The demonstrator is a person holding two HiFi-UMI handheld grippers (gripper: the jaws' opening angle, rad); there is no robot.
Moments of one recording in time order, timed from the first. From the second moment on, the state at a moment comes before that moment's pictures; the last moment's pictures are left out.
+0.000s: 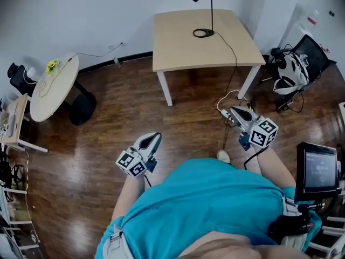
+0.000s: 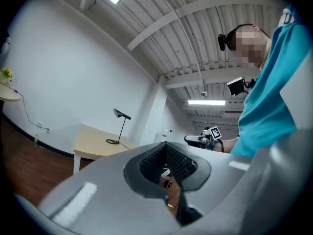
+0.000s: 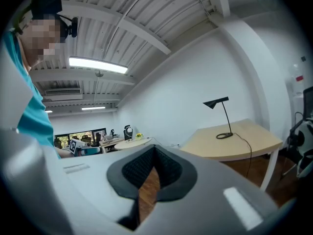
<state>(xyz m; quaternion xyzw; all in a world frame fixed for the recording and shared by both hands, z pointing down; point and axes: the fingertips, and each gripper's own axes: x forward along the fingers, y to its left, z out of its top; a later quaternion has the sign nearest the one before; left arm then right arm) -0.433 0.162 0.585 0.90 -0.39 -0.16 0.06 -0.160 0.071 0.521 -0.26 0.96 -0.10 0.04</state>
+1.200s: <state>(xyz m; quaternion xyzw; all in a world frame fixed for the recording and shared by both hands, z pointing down) -0.376 -0.316 0.594 0.88 -0.44 -0.16 0.07 -0.138 -0.446 0.573 -0.22 0.97 -0.08 -0.01</state>
